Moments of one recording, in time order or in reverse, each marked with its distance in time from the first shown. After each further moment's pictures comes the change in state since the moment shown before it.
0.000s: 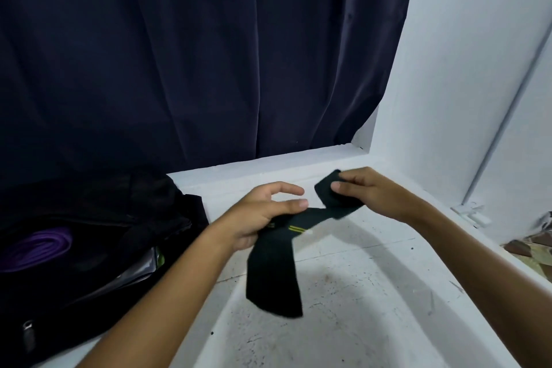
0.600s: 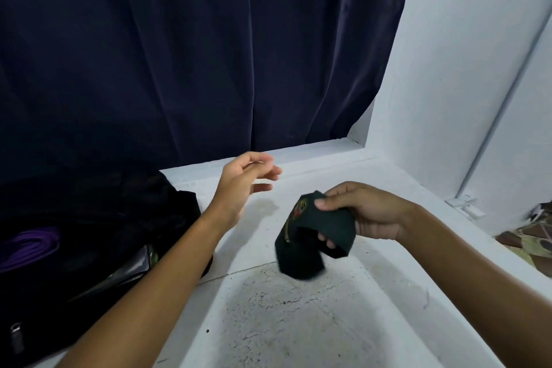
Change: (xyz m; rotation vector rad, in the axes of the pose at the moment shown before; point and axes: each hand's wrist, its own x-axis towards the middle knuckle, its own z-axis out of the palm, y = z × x) left_hand 0.038 -0.010 -0.032 0.020 0.291 0.400; right_hand -0.015 -0.026 0.021 0.672 -0.358 0.363
